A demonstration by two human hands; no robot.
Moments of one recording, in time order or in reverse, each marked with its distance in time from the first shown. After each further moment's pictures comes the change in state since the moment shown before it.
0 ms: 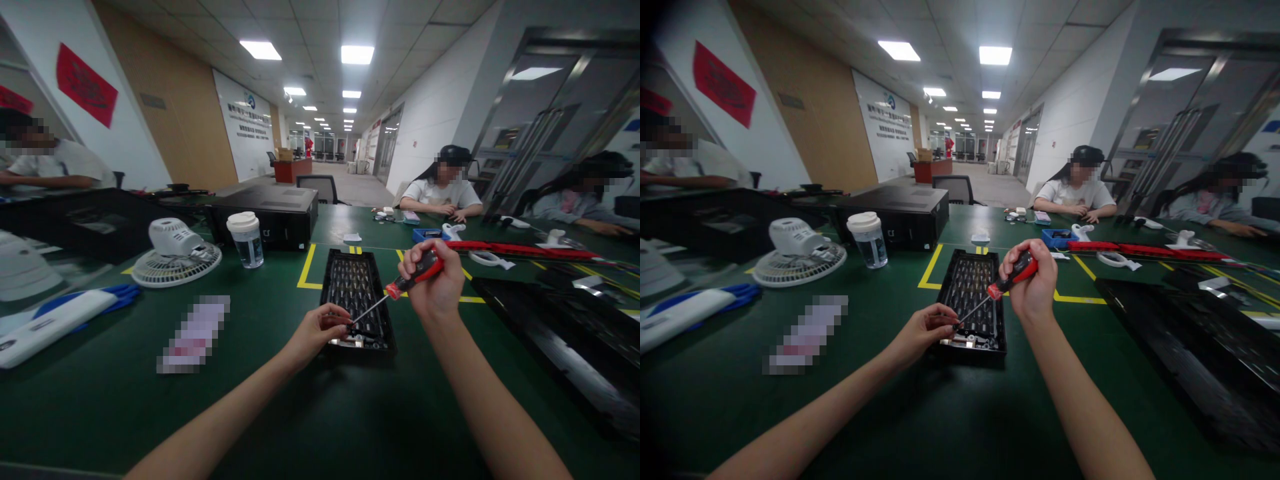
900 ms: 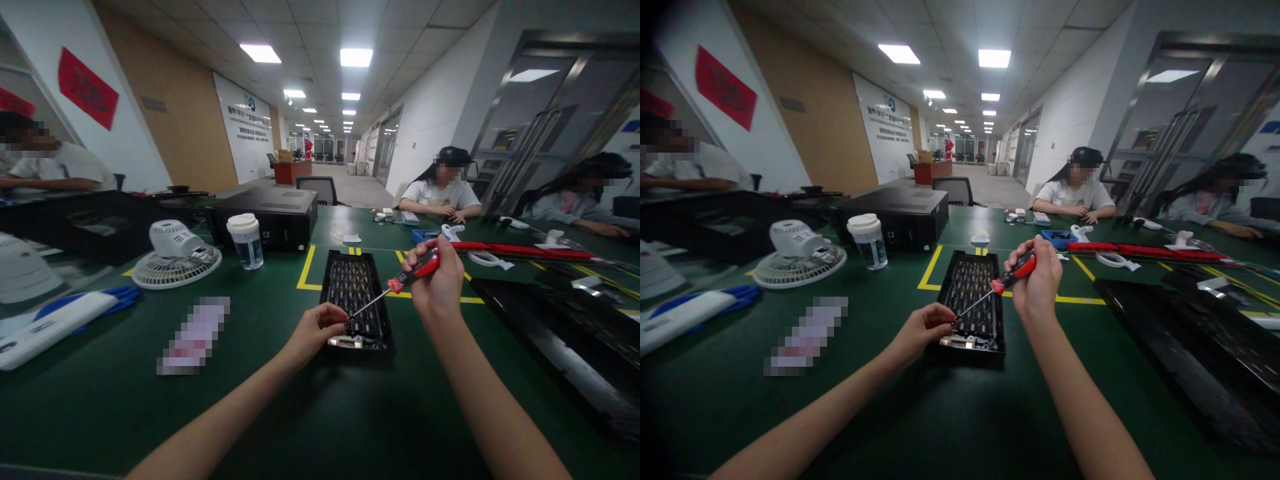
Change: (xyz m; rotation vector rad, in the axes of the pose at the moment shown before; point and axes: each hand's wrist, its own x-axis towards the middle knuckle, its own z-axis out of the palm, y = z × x) left_hand 0.003 0.001 -0.001 0.088 0.057 0.057; right_hand 0.006 0.001 -0.004 -0.008 0.148 -0.064
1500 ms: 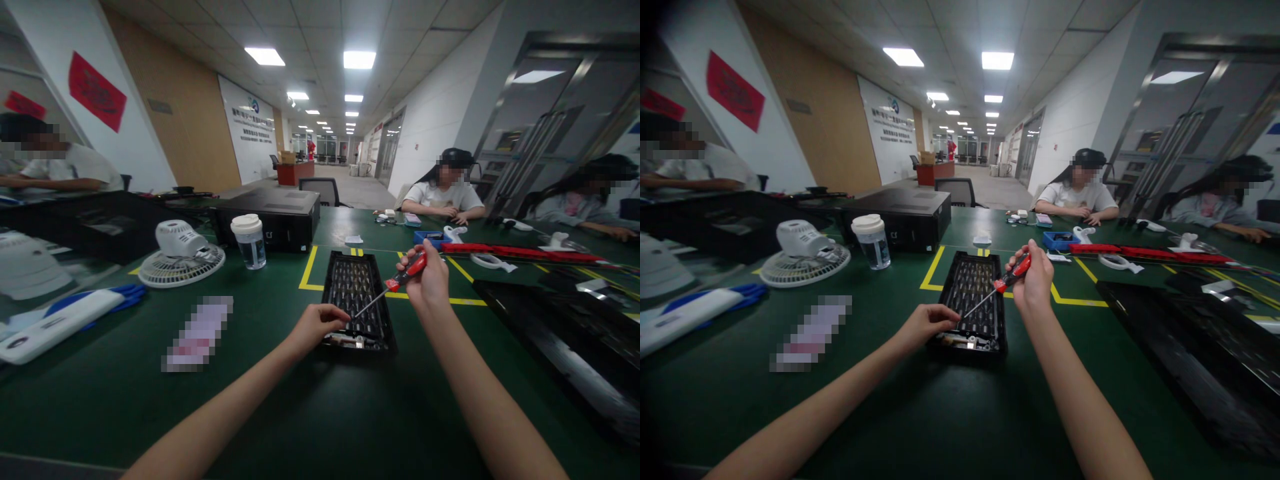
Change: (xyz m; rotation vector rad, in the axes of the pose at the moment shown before) left_hand 0.012 0.000 -0.010 0.268 -0.030 -0.012; right_hand 0.018 0.023 -0.020 -0.017 0.157 0.150
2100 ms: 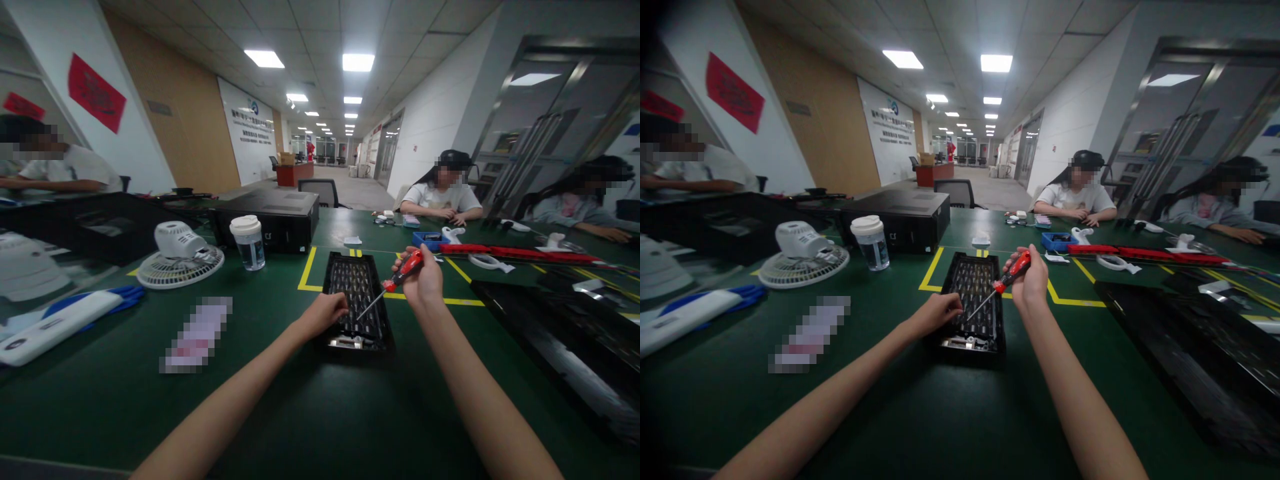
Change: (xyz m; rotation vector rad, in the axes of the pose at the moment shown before) left_hand 0.046 -0.011 -0.004 0.768 -0.033 0.253; right_hand 0.012 0.007 -0.010 -0.021 0.085 0.108
